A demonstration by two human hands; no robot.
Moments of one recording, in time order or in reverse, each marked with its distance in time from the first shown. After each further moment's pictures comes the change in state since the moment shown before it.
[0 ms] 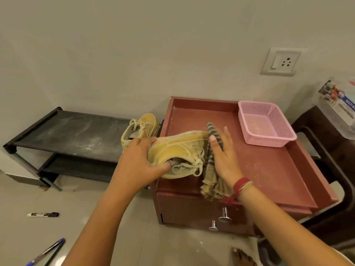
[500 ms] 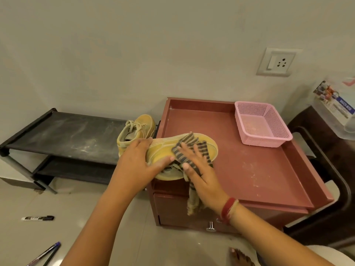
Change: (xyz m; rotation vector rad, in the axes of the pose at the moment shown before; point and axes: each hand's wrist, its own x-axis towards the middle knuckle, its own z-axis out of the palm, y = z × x) left_hand 0.003 -0.001 0.007 -0.034 0.018 0.034; right_hand -0.033 0.017 0.024 -0.026 -0.303 -0.221
